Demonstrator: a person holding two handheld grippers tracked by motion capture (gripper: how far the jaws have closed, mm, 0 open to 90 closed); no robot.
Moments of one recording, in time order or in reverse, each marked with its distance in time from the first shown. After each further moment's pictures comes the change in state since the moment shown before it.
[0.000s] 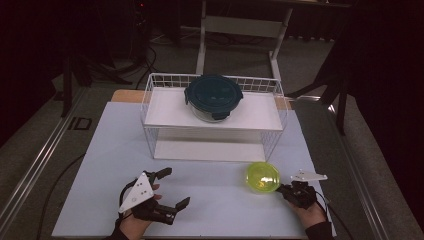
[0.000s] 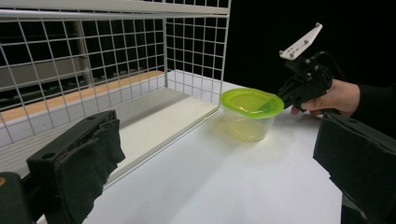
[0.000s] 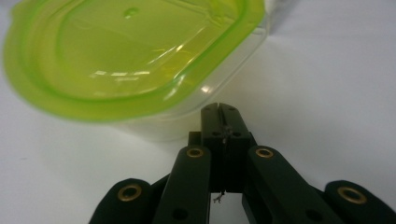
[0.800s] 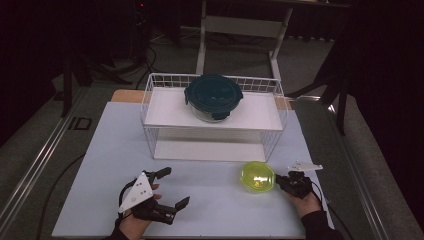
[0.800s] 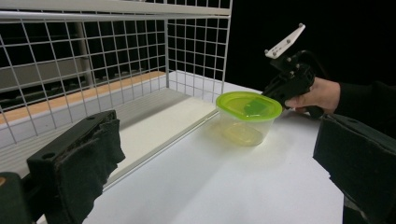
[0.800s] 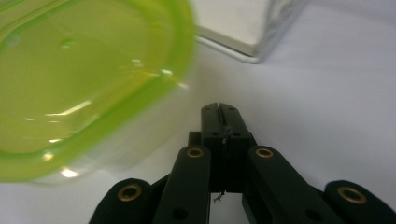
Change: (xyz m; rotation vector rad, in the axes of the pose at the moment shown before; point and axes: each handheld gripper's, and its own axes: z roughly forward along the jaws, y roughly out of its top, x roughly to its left) left arm 0.001 0.000 -0.001 -0.005 0.005 0.000; right arm -0.013 0.018 0.020 -0.006 0.002 0.005
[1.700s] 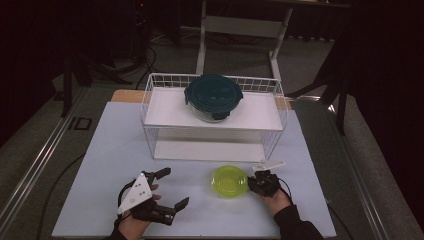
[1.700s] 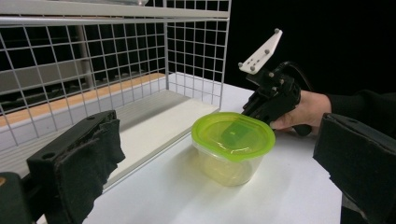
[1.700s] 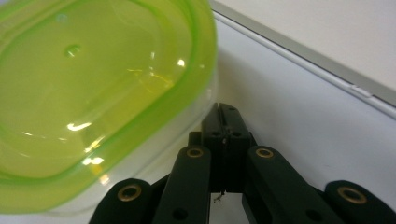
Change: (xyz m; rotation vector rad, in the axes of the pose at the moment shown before) left arm -0.001 0.001 -0.003 -0.005 0.001 0.006; right arm 0.066 0.032 0.049 0.046 0.141 -0.098
